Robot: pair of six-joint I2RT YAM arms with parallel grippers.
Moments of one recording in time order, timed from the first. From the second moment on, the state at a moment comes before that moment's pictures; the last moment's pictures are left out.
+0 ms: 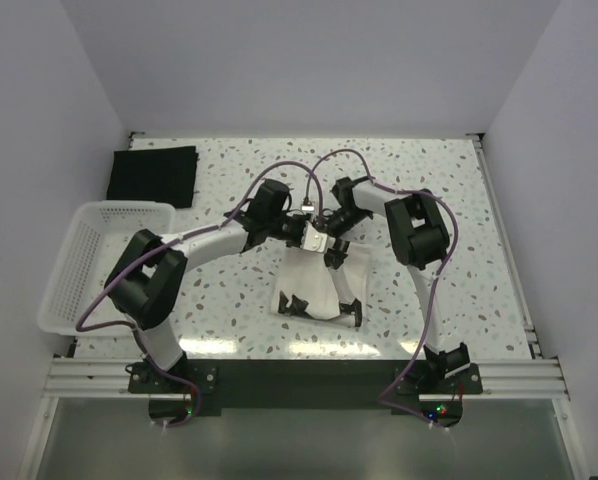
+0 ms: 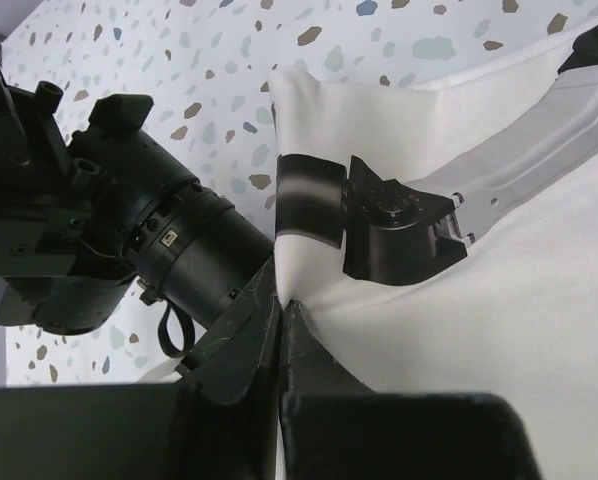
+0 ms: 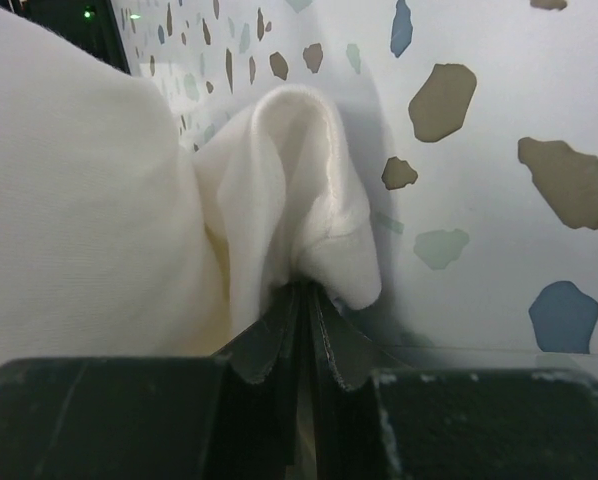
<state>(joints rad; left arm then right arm) -0.62 1.76 1.11 -0.04 0.75 1.10 0.40 2.41 1.75 -1.03 -1.04 -0.41</state>
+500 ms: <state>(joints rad) -0.62 1.75 1.08 0.06 0.73 1.13 0.41 2.41 1.80 -1.10 -1.01 -0.44</state>
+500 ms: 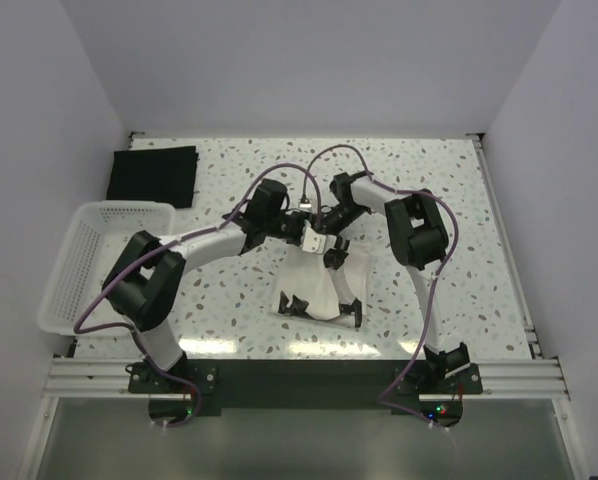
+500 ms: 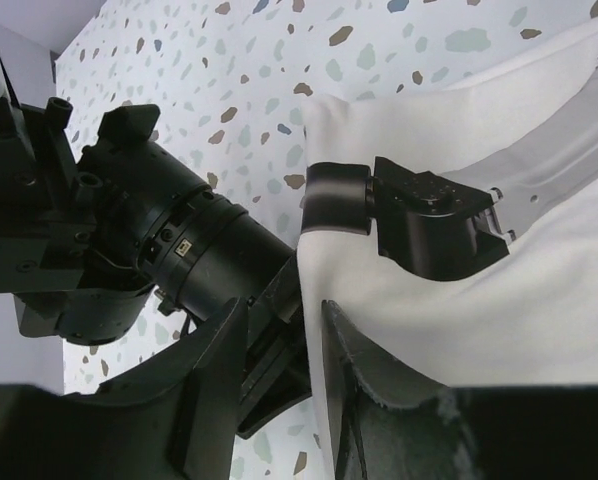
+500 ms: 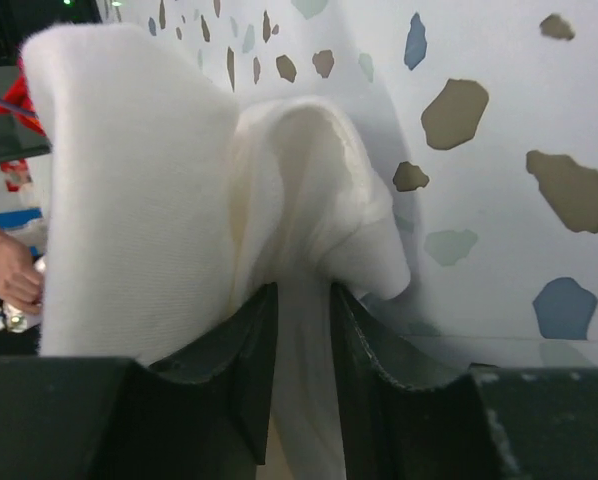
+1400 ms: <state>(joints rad) -0.39 1.77 1.38 -0.53 0.90 0.95 0.37 2.33 2.15 -1.32 -0.45 -0.65</state>
